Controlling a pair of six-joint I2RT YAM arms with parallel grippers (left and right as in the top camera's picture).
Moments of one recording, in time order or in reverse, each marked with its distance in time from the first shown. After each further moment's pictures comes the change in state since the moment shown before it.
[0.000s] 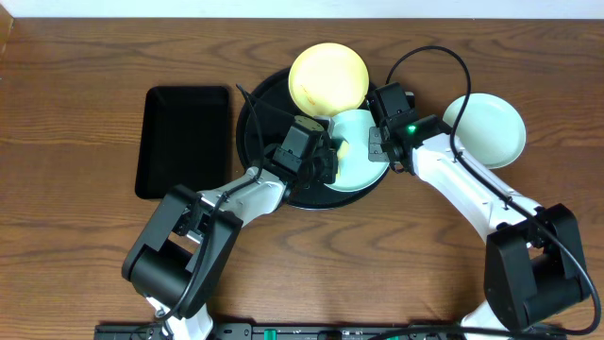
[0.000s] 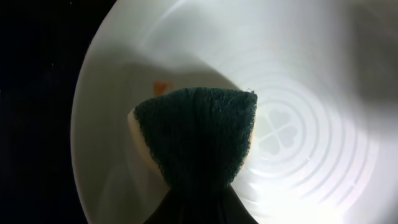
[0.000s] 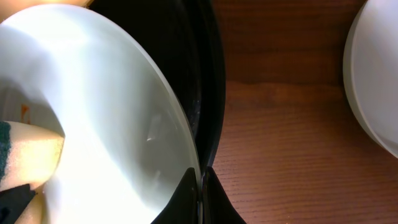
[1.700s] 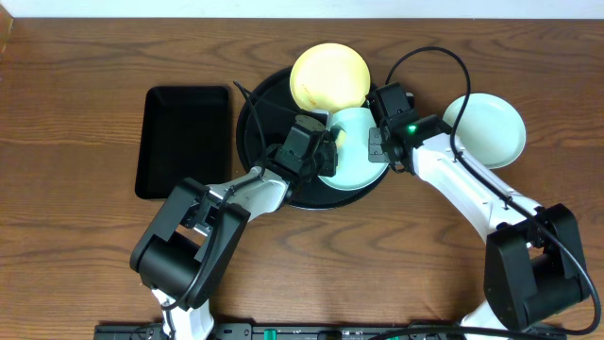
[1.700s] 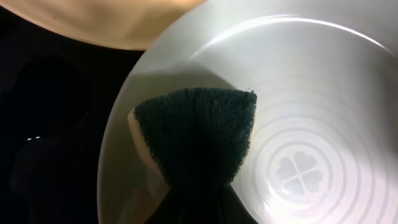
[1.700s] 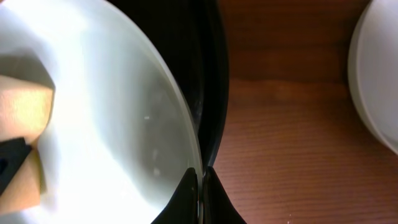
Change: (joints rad) left arm -0.001 0.049 0.000 0.126 -0.097 0.000; right arm -0.001 0.001 0.000 -0.010 -0.026 -0.008
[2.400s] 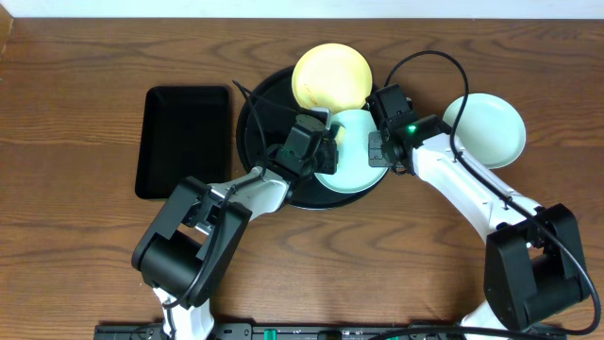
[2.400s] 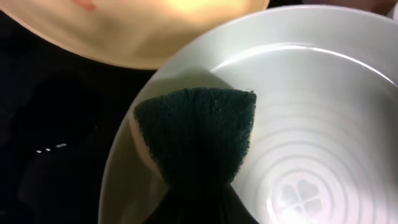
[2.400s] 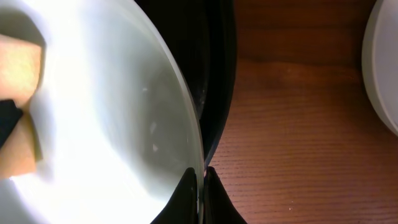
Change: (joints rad) left arm 0.000 0.009 0.000 0.043 -0.042 0.001; right arm 0.002 0.000 0.000 -0.041 -0.029 -0.016
